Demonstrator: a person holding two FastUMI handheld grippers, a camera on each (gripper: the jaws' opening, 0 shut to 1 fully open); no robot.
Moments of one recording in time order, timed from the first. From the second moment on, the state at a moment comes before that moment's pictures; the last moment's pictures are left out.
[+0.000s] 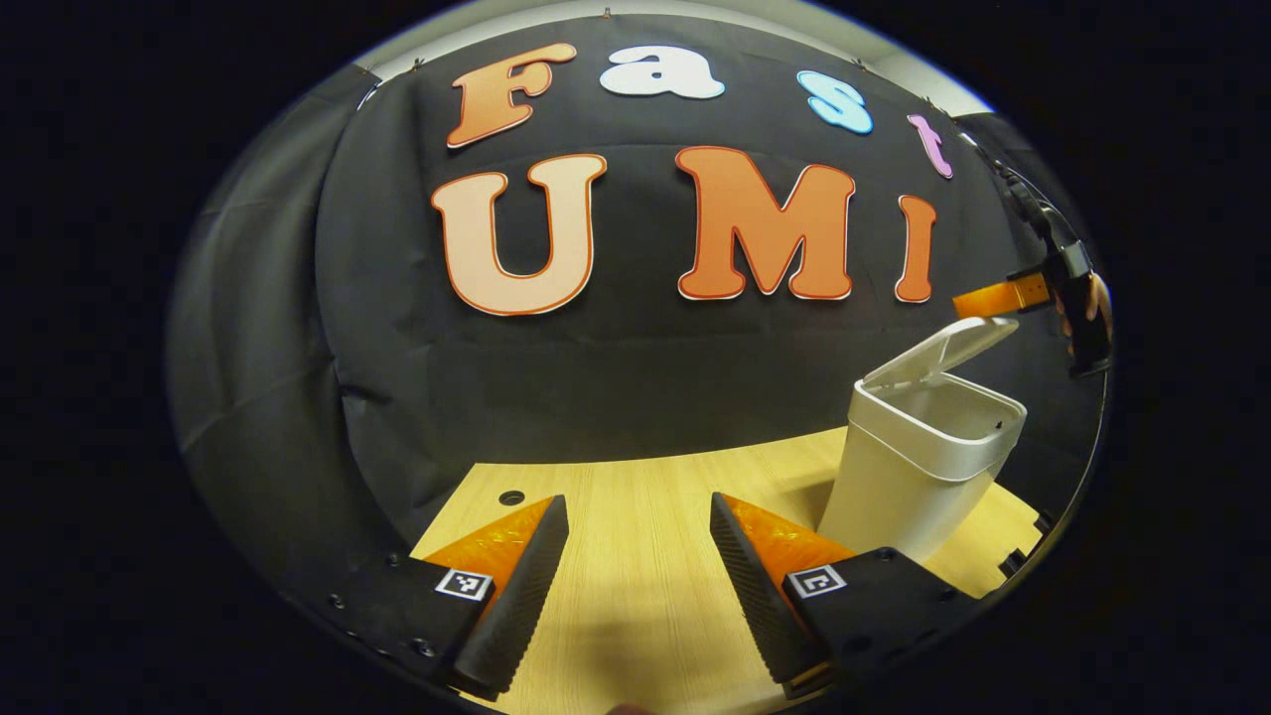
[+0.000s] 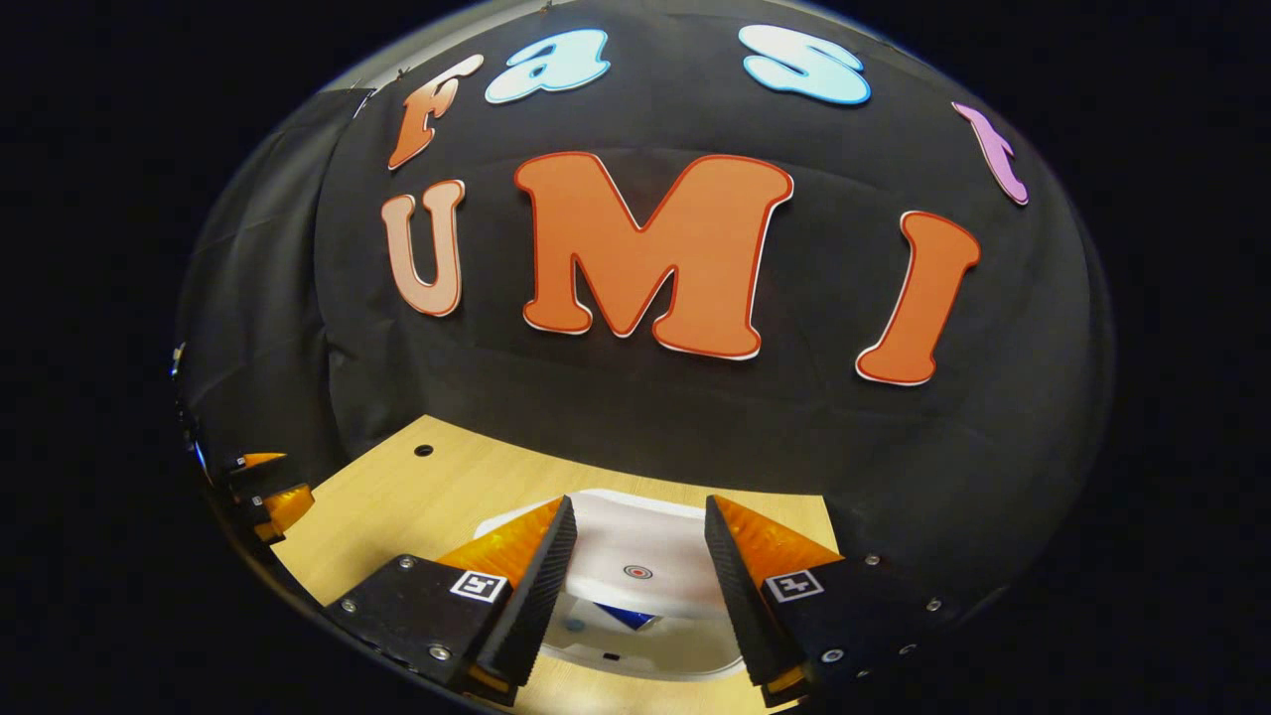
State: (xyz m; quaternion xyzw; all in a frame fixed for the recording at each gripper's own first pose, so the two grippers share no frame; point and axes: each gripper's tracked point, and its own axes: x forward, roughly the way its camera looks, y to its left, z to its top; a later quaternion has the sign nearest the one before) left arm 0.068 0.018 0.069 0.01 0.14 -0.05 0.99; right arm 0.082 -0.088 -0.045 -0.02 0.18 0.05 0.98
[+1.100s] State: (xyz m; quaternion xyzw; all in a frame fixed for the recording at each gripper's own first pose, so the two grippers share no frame) left arm 0.052 -0.013 0.046 0.03 0.18 -0.11 0.98; right arm 0.035 -0.073 -0.133 0.04 0.24 0.00 0.97
